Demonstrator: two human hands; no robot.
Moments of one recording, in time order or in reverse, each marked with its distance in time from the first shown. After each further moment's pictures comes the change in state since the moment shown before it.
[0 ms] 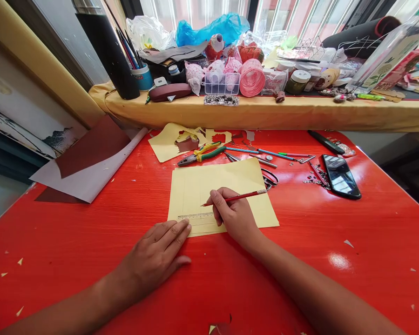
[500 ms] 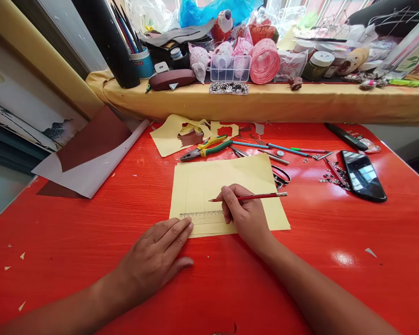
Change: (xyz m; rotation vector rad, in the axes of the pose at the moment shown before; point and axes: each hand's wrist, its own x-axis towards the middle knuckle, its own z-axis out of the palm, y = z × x) left_hand 0.001 0.000 -0.003 -0.018 -0.047 -0.039; right_hand 0.004 0.010 -0.004 0.036 0.053 -0.025
